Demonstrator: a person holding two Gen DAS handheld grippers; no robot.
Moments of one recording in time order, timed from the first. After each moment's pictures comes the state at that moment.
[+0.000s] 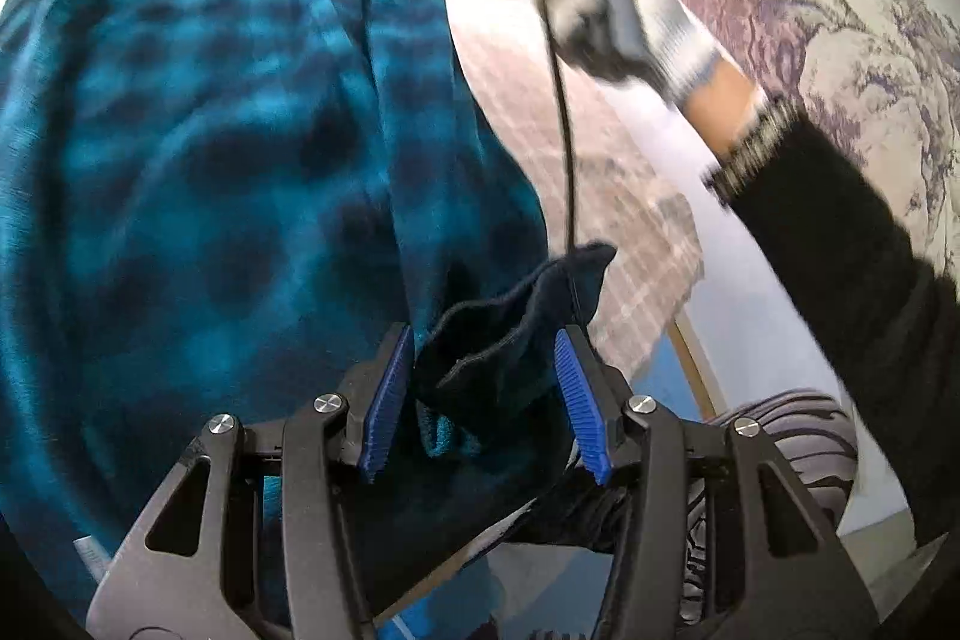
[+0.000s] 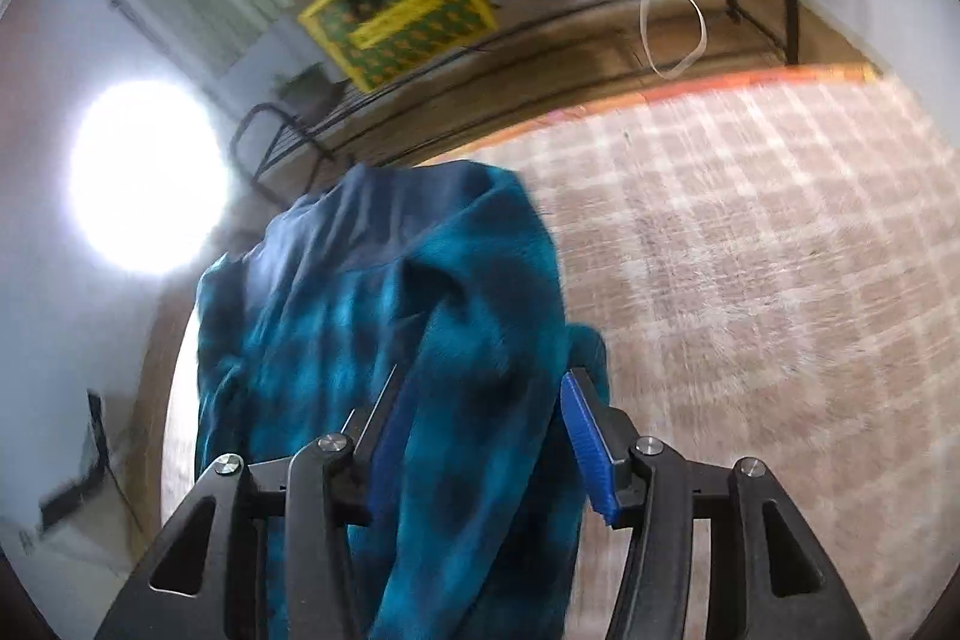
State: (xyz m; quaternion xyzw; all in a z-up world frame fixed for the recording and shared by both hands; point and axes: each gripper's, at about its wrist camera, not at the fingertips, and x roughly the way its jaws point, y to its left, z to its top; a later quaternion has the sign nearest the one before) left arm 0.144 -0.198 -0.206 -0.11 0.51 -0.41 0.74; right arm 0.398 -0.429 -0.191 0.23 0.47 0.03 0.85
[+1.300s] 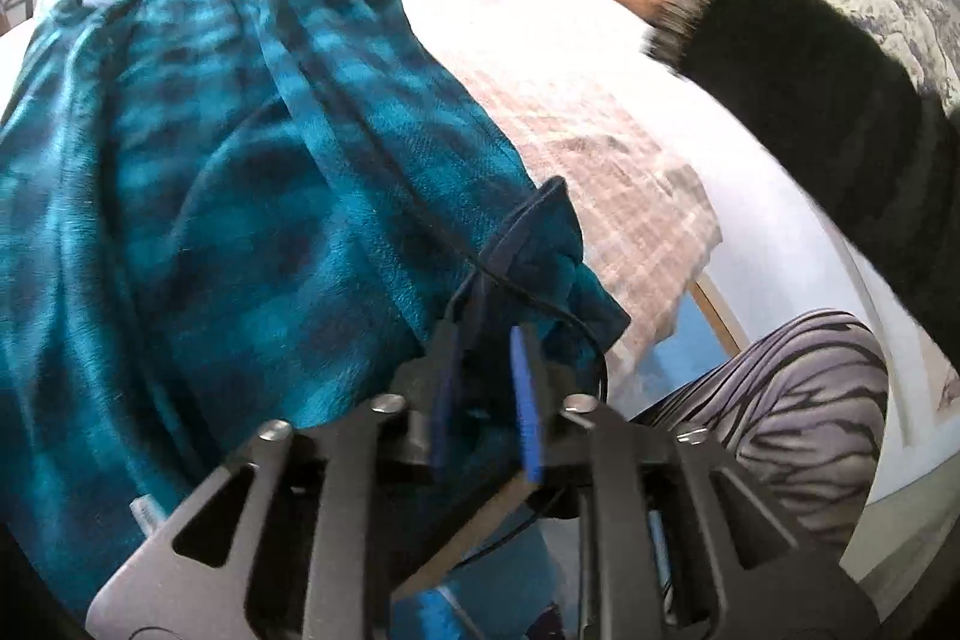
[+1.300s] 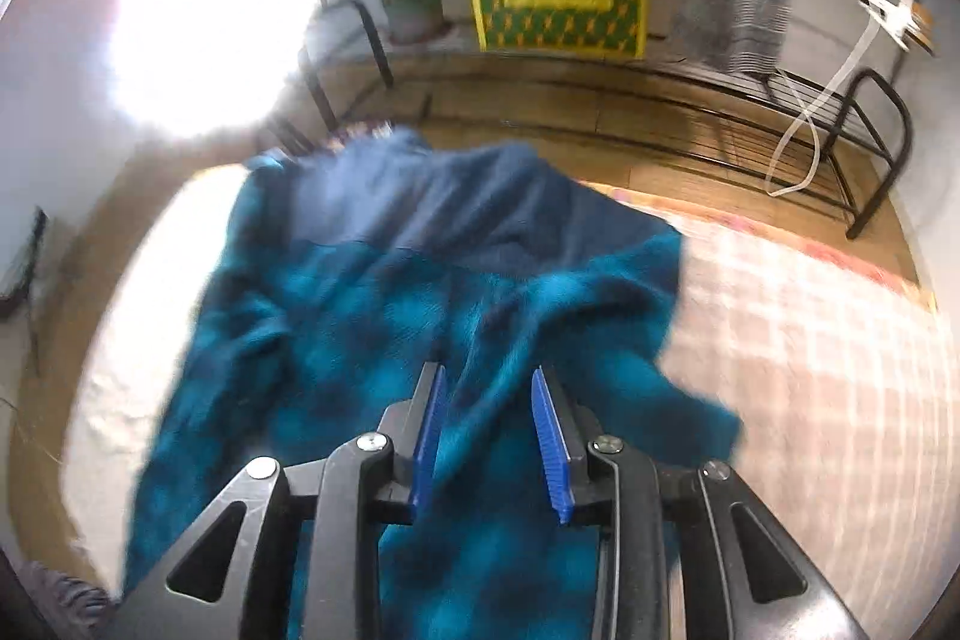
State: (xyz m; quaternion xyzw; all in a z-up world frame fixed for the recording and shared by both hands) left arm 0.105 -0.174 -0.184 -0.05 0.47 -0.41 0.78; right arm 0.432 -0.285 -0.139 0.02 0.48 0.08 0.87
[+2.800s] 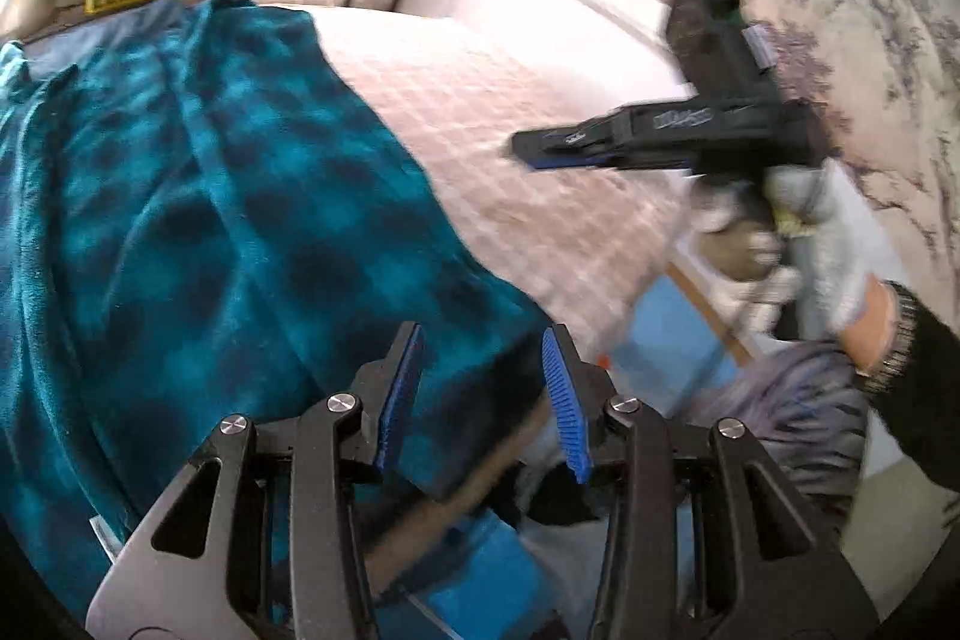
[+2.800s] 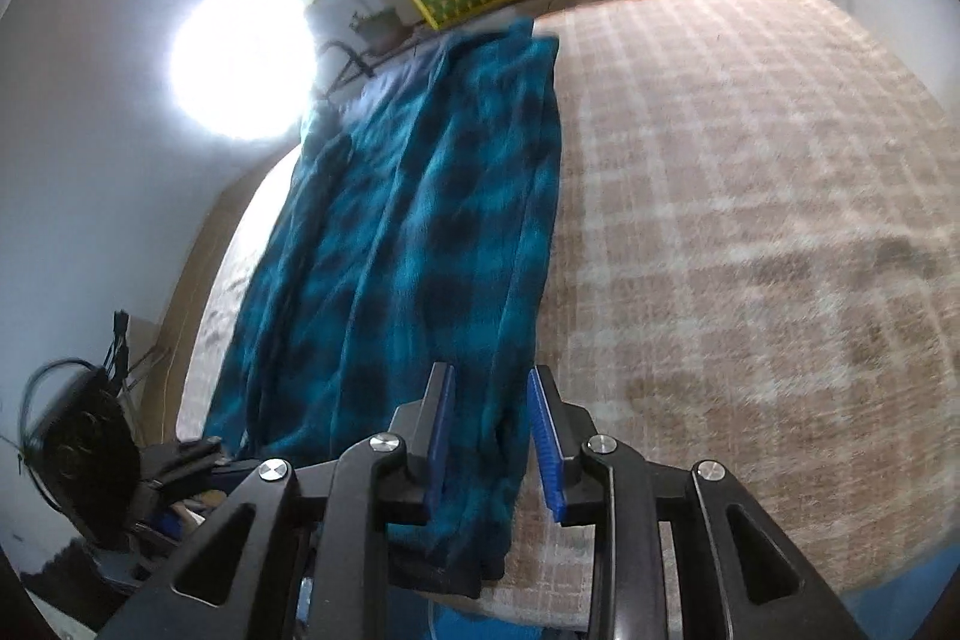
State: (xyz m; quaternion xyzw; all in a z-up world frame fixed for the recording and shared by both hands) left arm 0.080 -0.221 -0.165 -0.02 0.43 -0.44 0.79; right arm 0.109 -0.370 -0.178 0.20 0.46 0.08 0.86
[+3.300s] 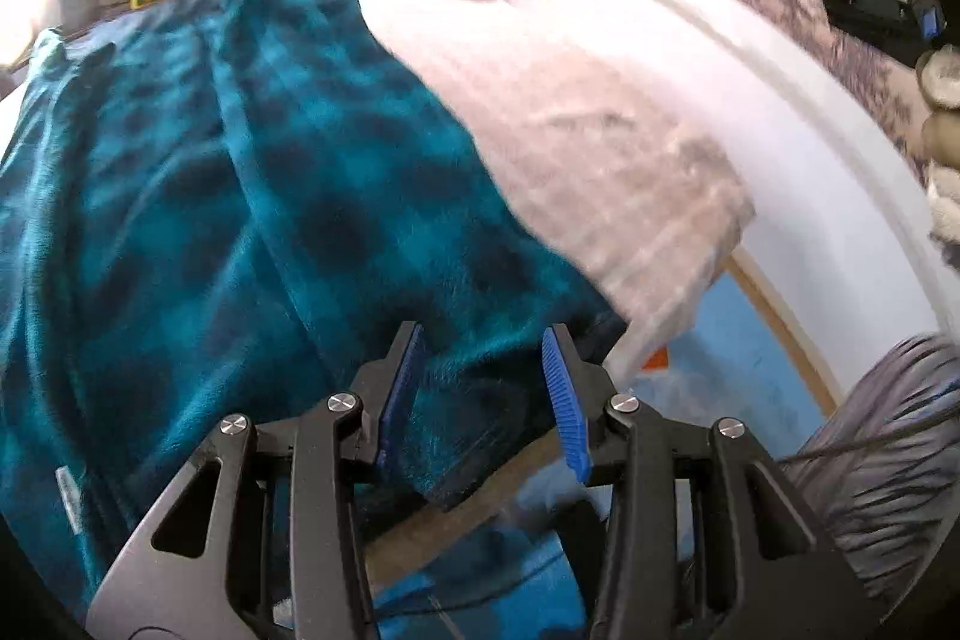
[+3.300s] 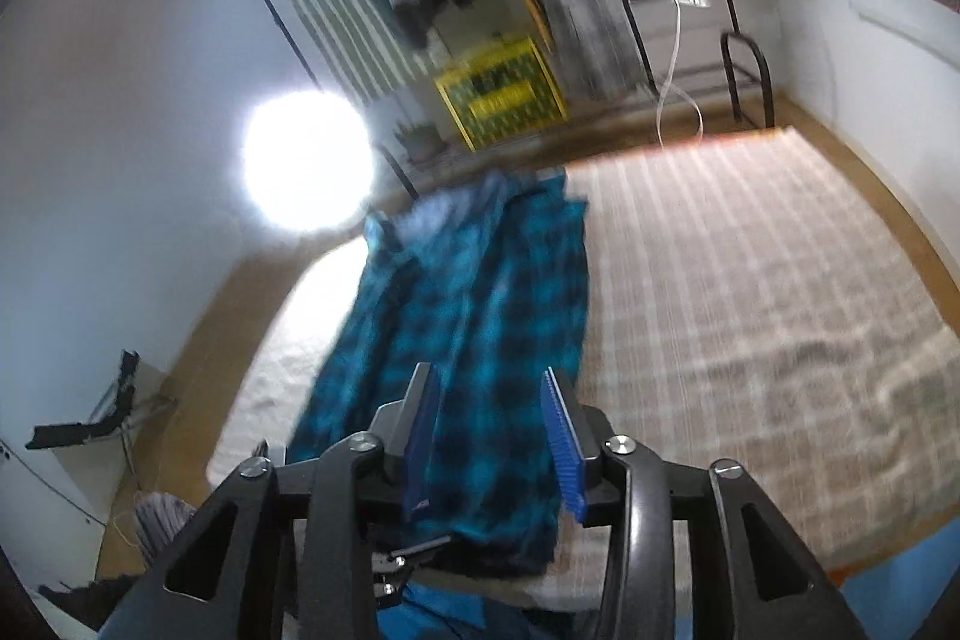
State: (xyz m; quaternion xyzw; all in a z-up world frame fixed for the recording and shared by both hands) left arm 0.064 -0.230 -0.188 -0.01 0.44 -0.38 0.82; right arm 0.034 -0.363 -0.054 0.18 0.33 0.07 0.92
